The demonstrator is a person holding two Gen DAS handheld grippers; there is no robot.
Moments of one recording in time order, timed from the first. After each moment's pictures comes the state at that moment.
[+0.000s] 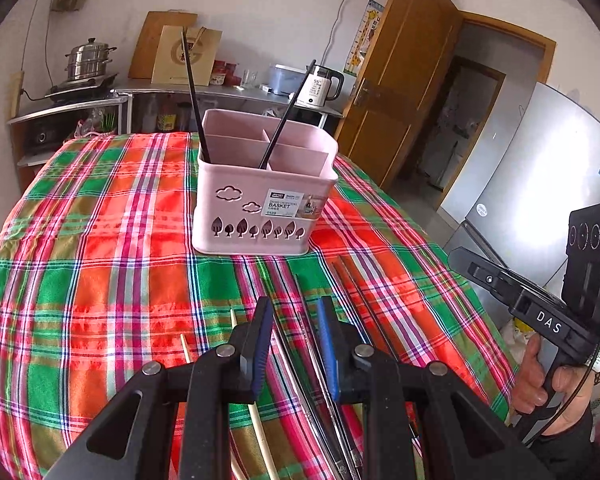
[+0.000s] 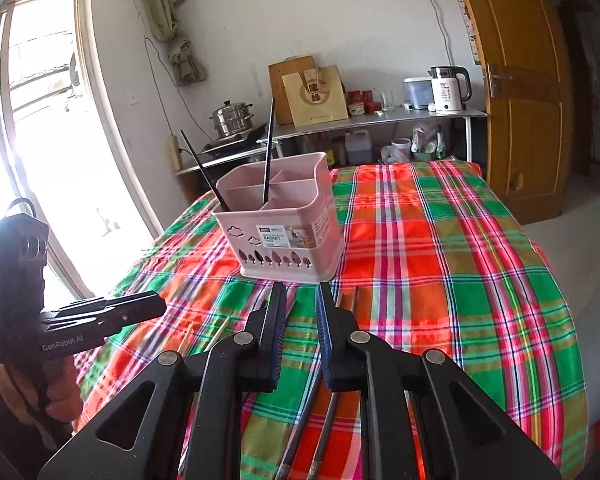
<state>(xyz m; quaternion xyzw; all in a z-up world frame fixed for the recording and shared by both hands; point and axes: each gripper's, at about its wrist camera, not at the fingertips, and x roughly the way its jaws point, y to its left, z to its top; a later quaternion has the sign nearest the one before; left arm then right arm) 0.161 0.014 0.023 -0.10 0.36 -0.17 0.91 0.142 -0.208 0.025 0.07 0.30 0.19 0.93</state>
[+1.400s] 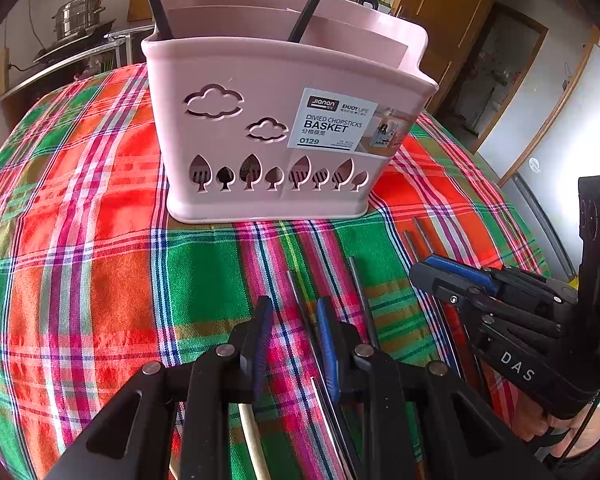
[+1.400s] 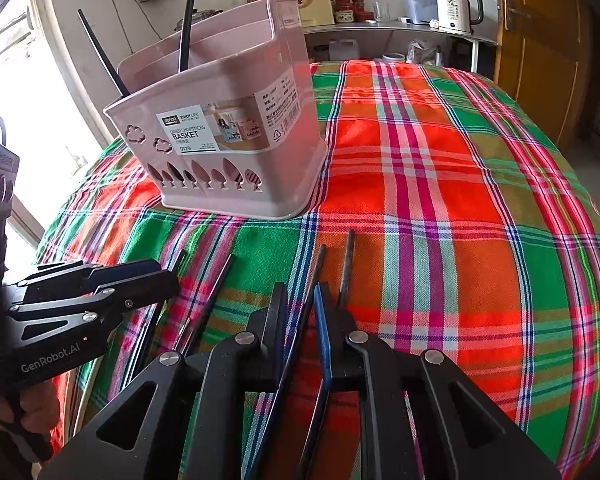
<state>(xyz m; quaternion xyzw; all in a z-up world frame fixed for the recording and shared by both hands) 0.266 -0.016 -0.056 -0.06 0.48 -0.13 0.87 0.244 -0.167 -0.067 0.02 0.45 0.16 0.88</state>
